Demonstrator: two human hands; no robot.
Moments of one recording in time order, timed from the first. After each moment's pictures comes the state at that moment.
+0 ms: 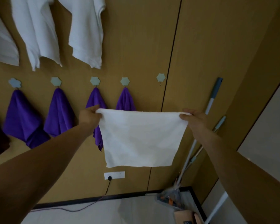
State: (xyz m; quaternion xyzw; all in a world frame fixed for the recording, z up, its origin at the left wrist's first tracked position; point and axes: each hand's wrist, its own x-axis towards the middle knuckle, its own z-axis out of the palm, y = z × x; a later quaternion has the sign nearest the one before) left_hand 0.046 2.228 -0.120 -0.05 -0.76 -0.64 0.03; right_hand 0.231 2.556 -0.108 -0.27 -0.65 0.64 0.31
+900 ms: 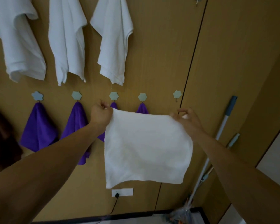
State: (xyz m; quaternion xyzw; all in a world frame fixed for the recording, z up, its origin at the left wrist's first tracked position) left_hand 0.010 2.192 -0.061 -0.13 -0.72 -0.67 0.12; right_hand 0.168 2.470 -0.061 -0.16 -0.79 0.51 0.31
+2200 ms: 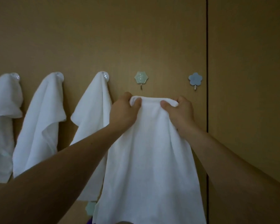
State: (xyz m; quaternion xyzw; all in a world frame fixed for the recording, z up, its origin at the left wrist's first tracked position) left_hand -0.105 2.375 0.238 -0.27 -0.70 -0.46 0.48; right_hand -0.048 2.544 0.240 0.04 -0.71 0.48 0.51
